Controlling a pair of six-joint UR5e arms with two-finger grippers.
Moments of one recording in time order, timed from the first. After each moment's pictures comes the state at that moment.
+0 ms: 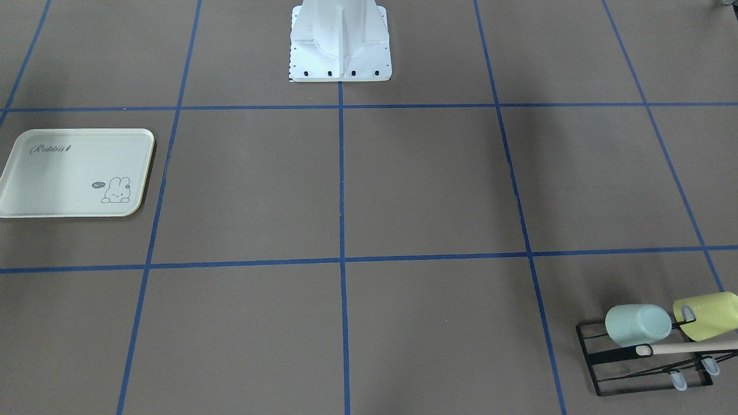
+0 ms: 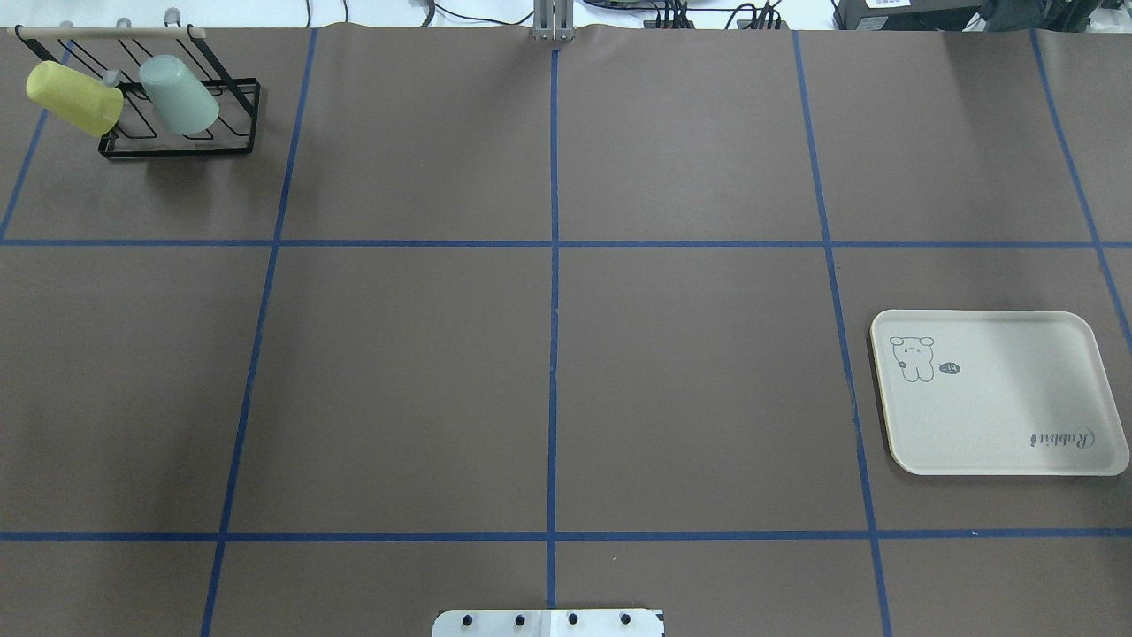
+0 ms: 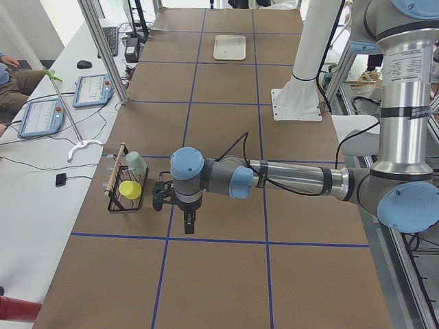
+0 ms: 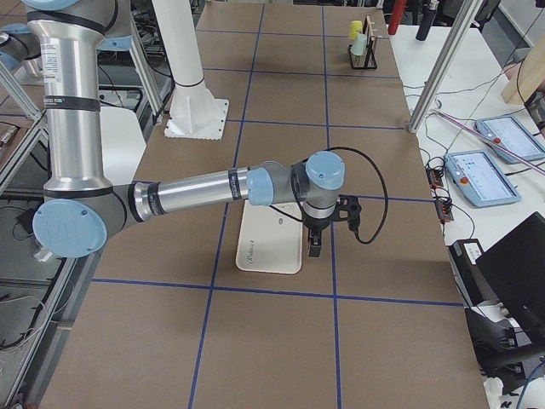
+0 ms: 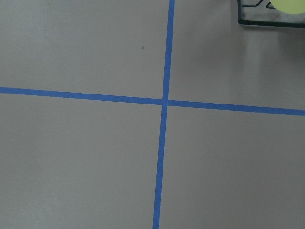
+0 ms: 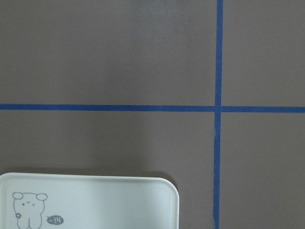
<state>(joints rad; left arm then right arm) -1.53 -1.53 -1.70 -1.64 -2.34 -0.22 1.47 -1.59 1.79 -1.65 2.37 0.18</state>
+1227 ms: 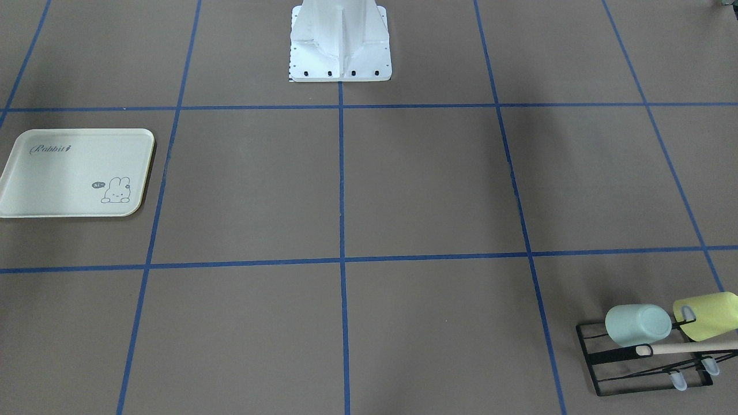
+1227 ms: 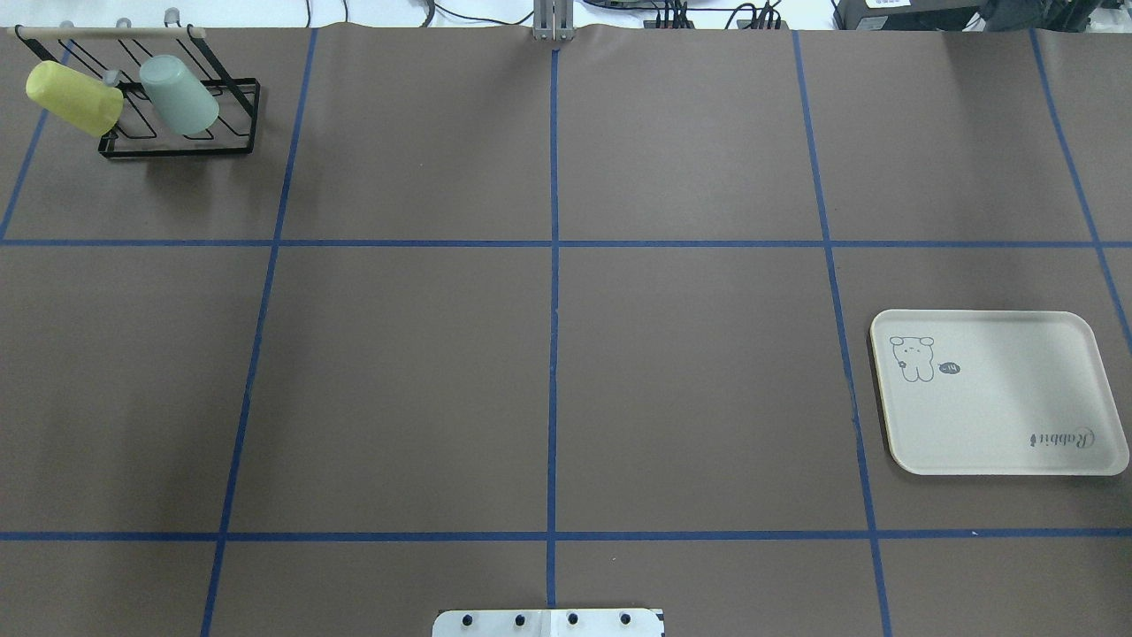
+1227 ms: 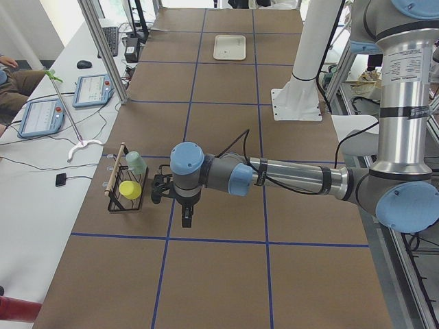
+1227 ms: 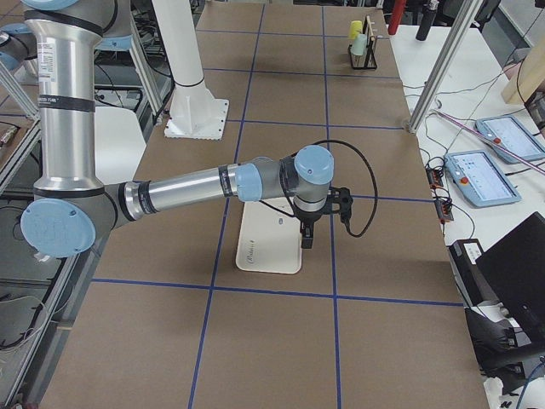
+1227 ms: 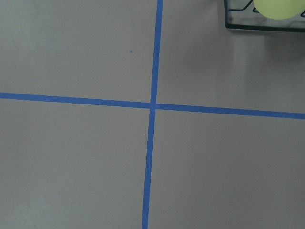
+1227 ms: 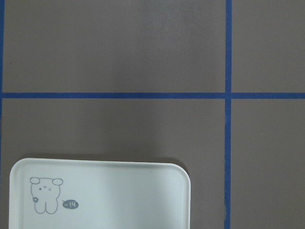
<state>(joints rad) -1.53 -1.52 -1.73 -1.69 -2.37 -0.22 1.47 -1.62 1.86 -1.65 2.43 0.19</state>
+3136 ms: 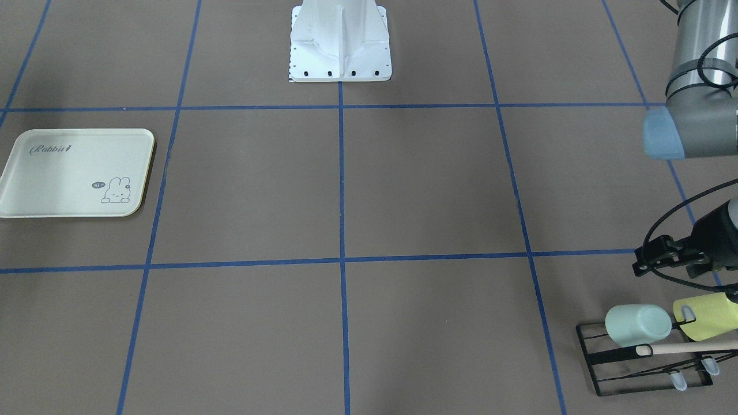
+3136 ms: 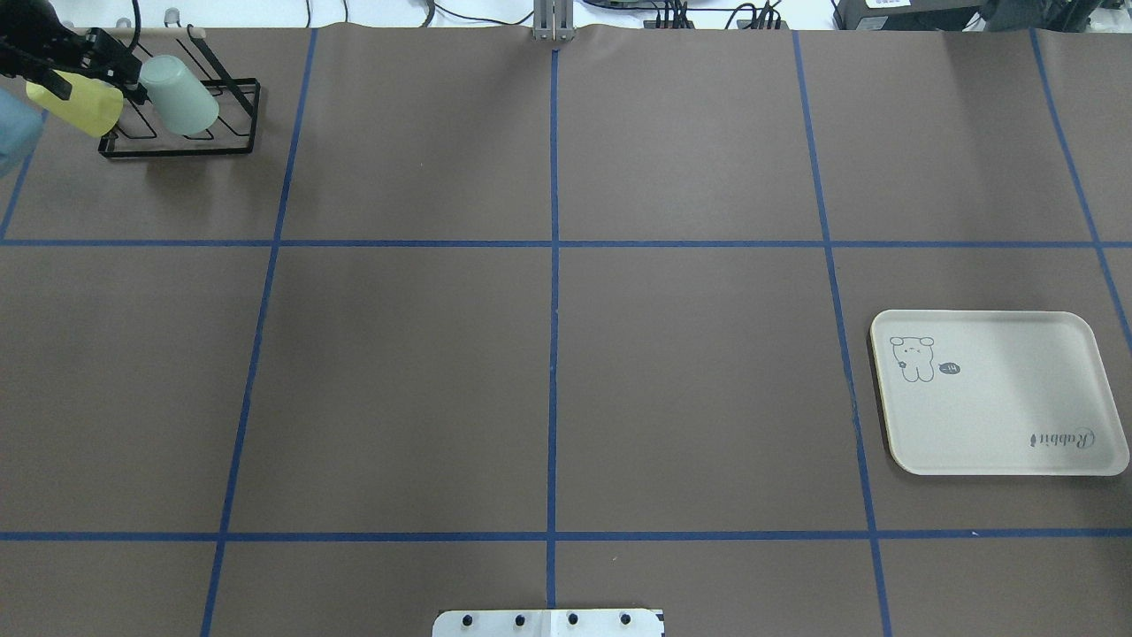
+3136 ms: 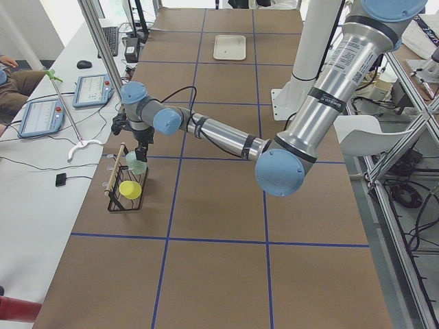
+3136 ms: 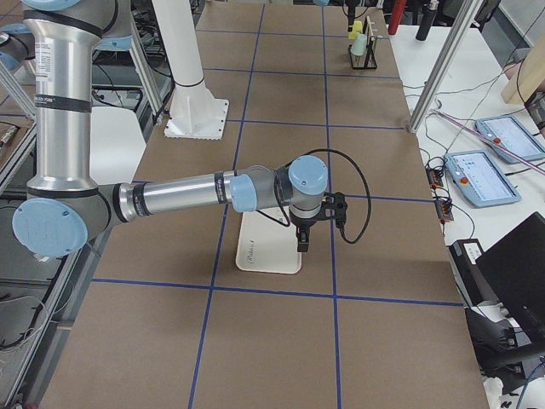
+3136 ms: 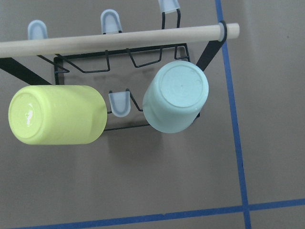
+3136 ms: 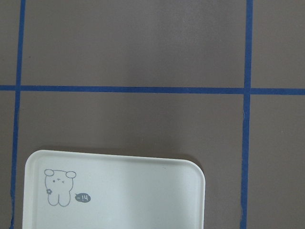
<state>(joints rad) -1.24 -2.13 -1.33 -1.71 -2.27 -0.47 1.47 -1.65 1.83 -1.57 2.46 0.19</state>
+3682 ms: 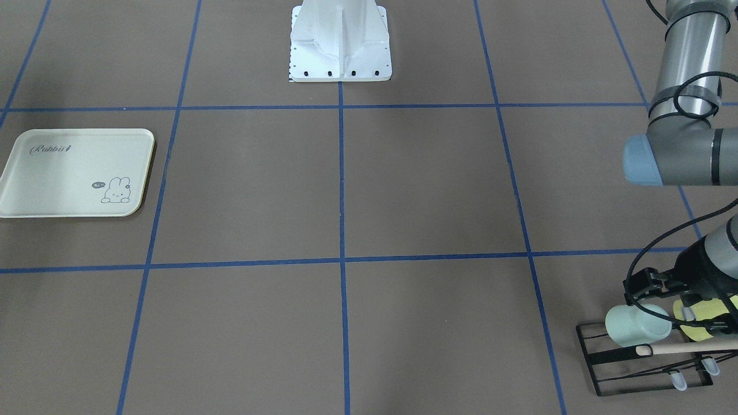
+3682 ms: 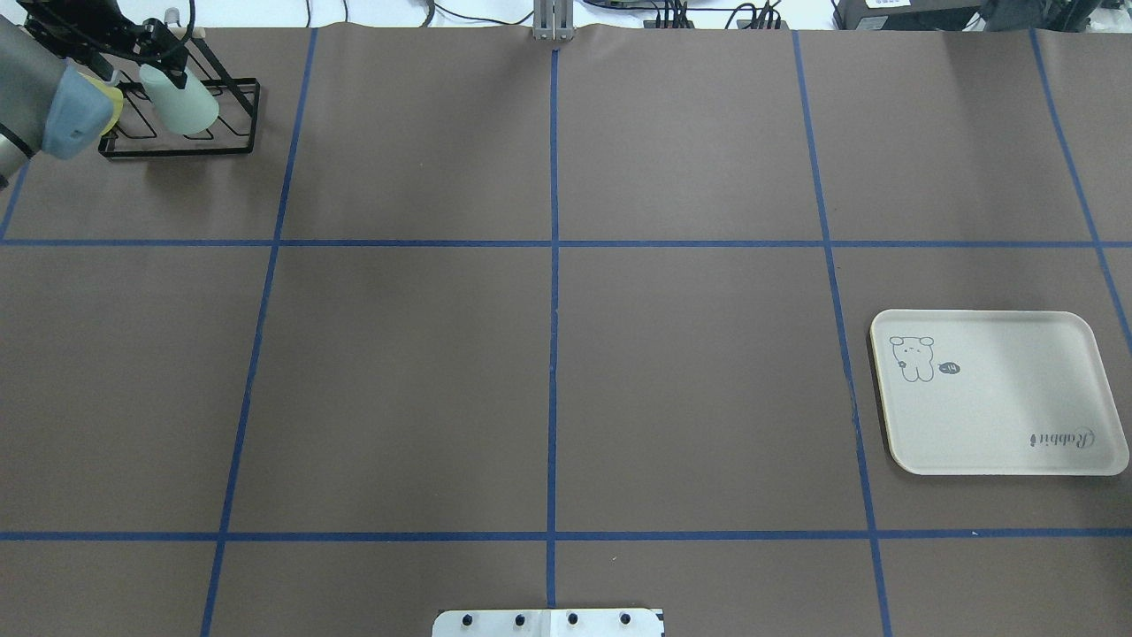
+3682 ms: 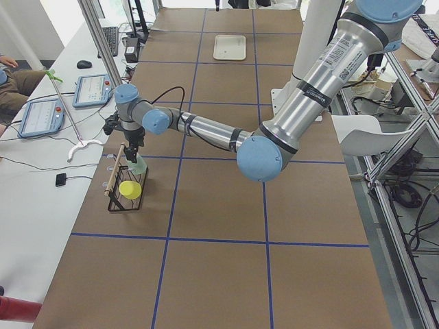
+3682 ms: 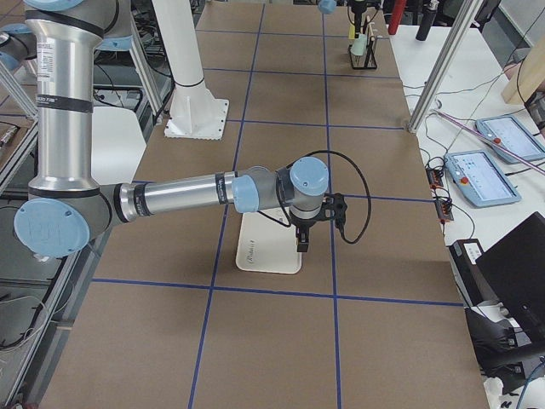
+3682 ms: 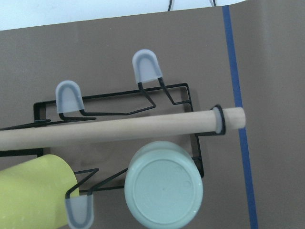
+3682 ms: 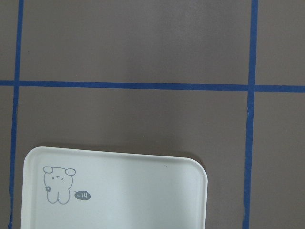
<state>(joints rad) -1.20 -2.20 -1.19 -1.82 -2.18 -0.51 1.45 -1.65 1.83 -1.56 2.46 0.19</state>
